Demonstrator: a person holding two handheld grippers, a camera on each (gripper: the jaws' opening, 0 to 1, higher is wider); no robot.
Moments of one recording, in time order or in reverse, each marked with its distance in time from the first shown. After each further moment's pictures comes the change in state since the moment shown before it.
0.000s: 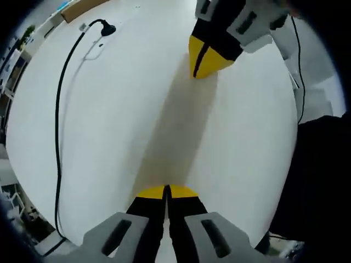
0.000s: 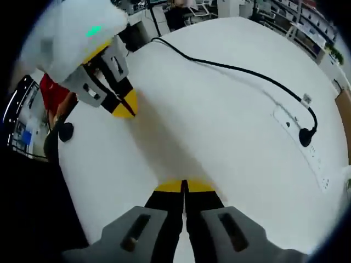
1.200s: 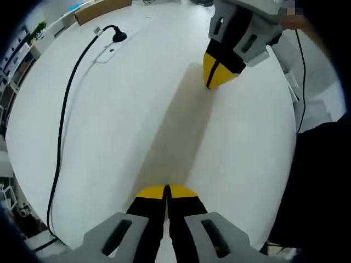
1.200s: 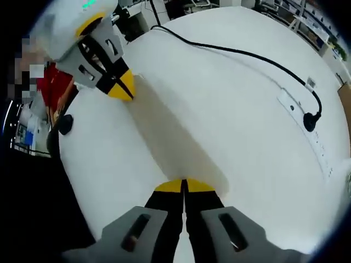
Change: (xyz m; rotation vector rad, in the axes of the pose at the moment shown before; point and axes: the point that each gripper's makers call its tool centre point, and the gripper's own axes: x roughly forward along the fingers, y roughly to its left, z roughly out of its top) left arm -0.001 0.001 0.000 -0.050 -0.118 0.000; right arm -0.004 -0.019 -0.038 0.059 0.173 -0.008
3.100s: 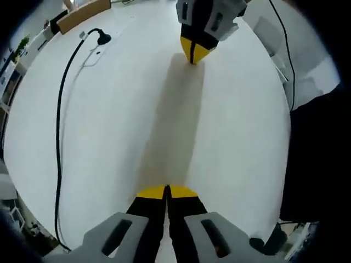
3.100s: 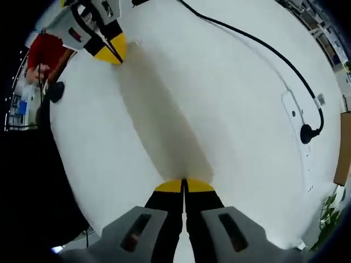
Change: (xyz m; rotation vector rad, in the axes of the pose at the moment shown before) left arm -0.006 0.004 -0.015 0.113 -0.018 -0.037; right arm -0.006 -0.016 -0.016 -0.159 0.232 -0.062
